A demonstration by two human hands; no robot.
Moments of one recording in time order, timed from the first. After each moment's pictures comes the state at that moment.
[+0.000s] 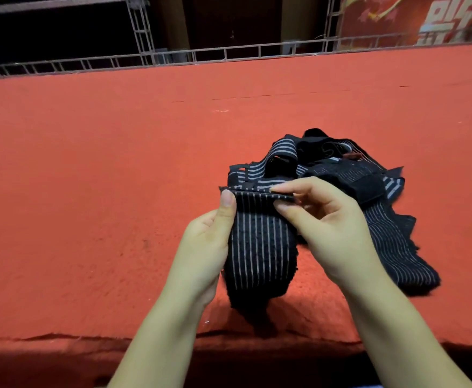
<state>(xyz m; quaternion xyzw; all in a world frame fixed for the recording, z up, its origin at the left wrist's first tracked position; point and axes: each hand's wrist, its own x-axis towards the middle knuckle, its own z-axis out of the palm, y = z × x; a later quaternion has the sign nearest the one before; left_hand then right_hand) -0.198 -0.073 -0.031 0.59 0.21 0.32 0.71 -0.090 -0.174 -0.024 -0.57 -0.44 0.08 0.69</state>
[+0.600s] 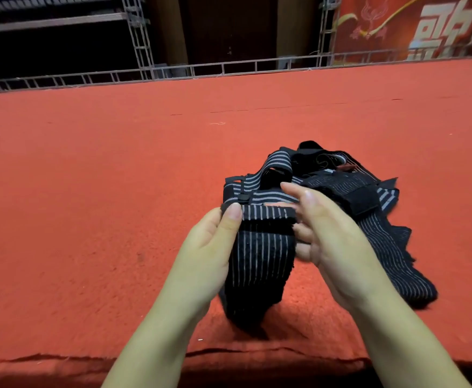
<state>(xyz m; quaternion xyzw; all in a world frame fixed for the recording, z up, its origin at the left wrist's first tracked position) -0.196 -0.075 -0.026 0.66 0.15 0.32 0.67 -0.087 -0.183 -0.025 -0.57 -0.35 0.22 0.71</state>
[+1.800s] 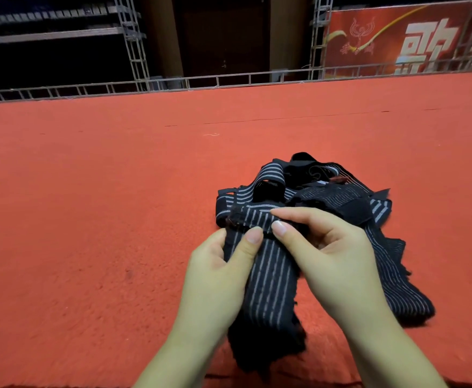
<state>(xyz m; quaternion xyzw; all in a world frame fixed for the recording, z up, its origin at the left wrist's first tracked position) -0.179 -0.095 -0.030 0.64 0.19 0.37 0.64 -0.090 -0.187 -0.019 -0.63 -0.35 0.02 0.69</state>
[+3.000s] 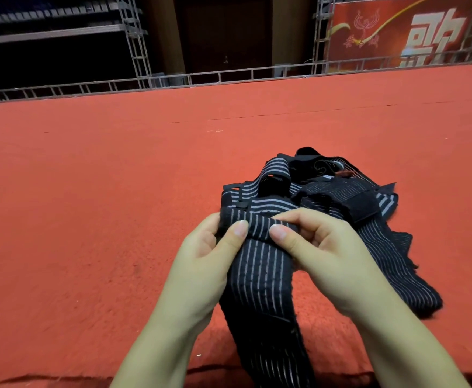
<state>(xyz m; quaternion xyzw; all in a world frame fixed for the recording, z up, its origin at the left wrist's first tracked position) -0.194 -0.069 -0.028 0.62 0.12 0.33 0.70 -0.087 -0.183 -0.021 -0.57 -0.40 0.20 0.68</state>
